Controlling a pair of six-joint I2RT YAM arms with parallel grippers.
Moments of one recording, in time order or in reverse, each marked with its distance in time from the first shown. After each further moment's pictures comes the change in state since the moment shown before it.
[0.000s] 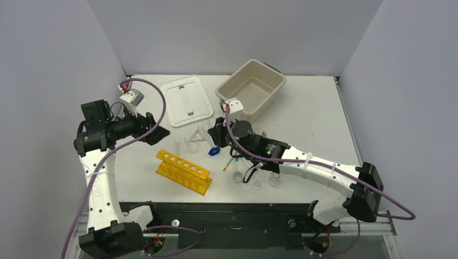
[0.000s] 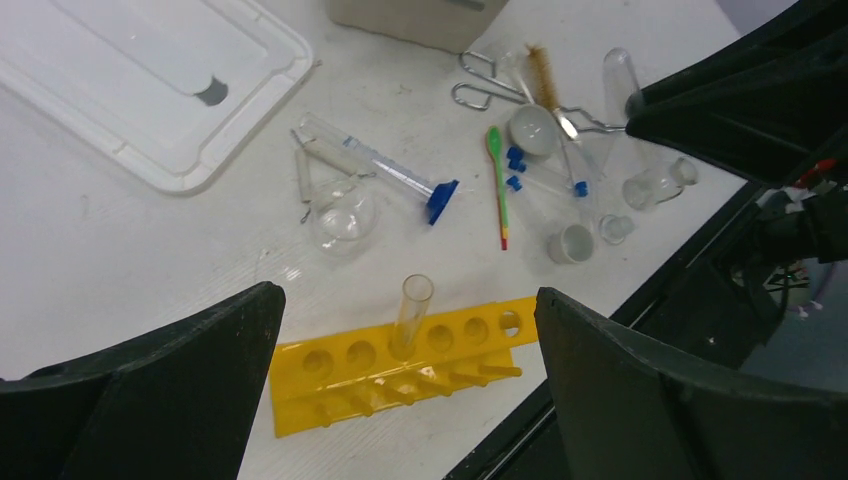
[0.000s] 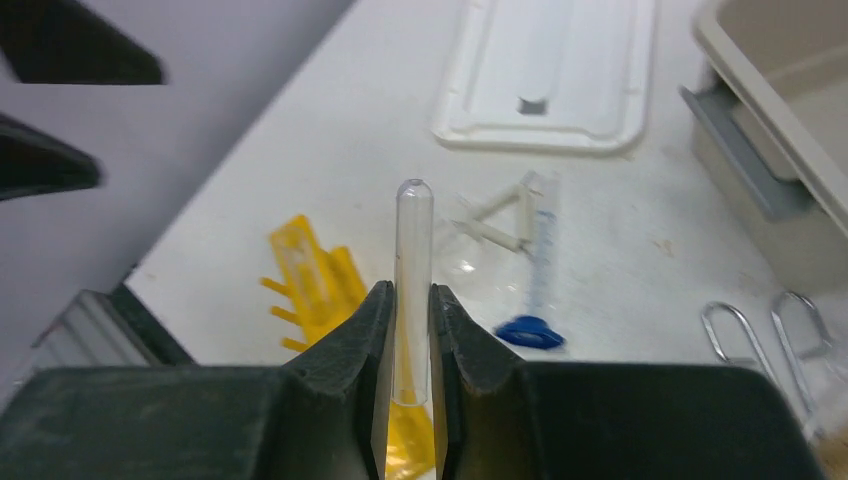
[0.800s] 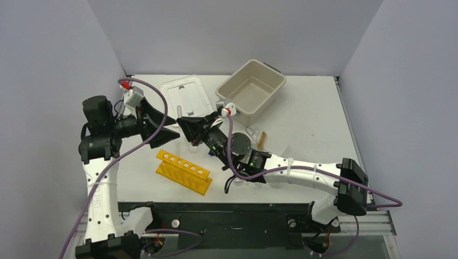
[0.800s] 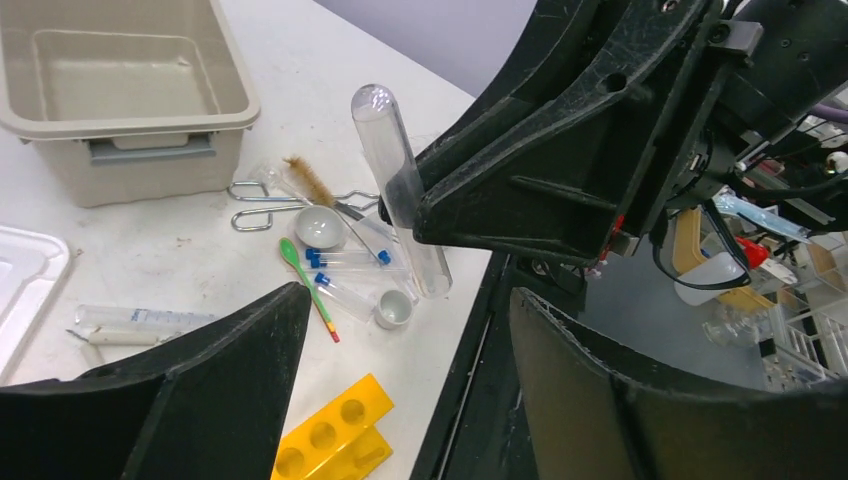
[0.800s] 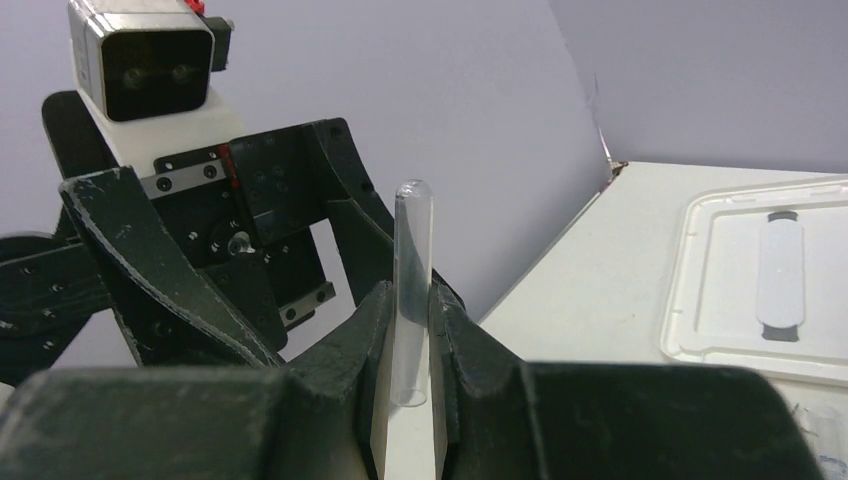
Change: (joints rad) left arm -0.114 -0.082 -0.031 0.290 0.479 -0.297; right arm 0.211 0.108 0.039 0.709 0.088 -0.001
